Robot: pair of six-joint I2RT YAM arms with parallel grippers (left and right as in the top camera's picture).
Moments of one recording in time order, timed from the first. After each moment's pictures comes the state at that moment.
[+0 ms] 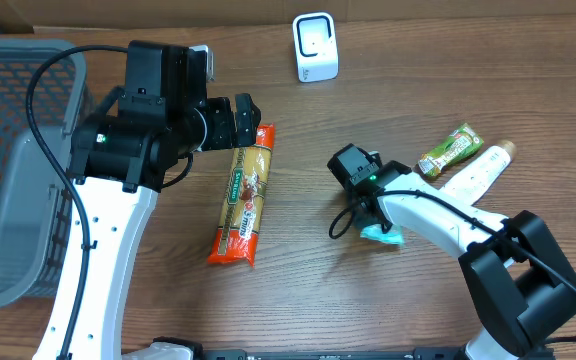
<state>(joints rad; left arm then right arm) -0.20 1.45 1.66 -1.12 0.14 -0.29 0.61 1.81 1.09 -0.75 0.24 0.34</state>
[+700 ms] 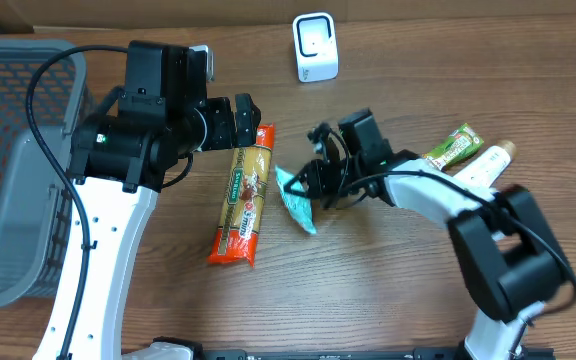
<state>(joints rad) -0.20 1.45 1.66 -1.12 0.14 -0.29 0.49 1.95 1.09 -0.10 -0.83 0.54</state>
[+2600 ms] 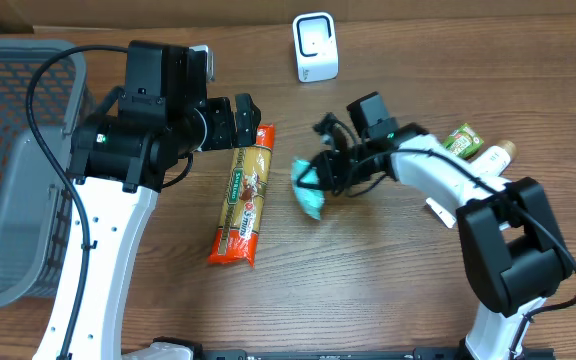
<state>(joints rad) -0.20 1.45 1.66 -1.12 0.14 -0.29 0.45 1.96 1.25 -0.38 -0.87 0.26</state>
